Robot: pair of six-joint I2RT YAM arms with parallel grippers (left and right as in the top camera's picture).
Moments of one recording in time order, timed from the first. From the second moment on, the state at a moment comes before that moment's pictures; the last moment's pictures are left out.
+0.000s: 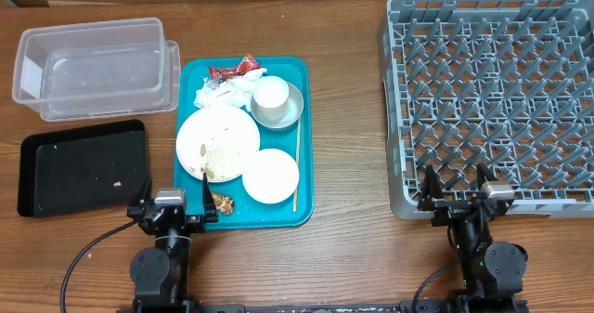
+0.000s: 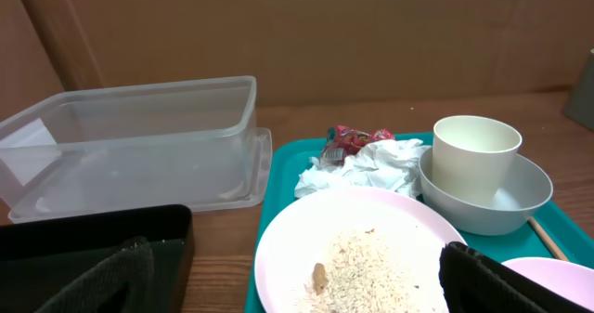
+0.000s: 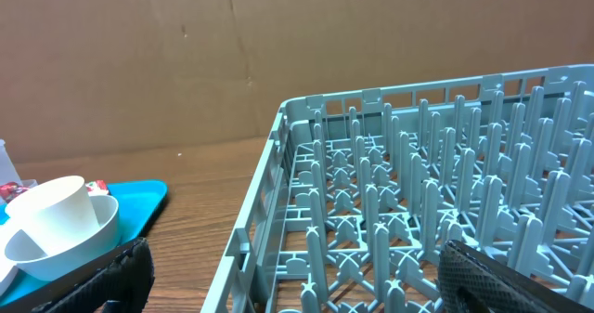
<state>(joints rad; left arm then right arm) 0.01 0.02 0.01 -0.08 -0.04 0.06 0.05 0.01 0.02 -0.04 -0.03 0.15</state>
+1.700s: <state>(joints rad) 0.02 0.11 0.18 -0.09 0.71 -0.72 0.05 0.01 0.02 -0.04 -0.03 0.15</state>
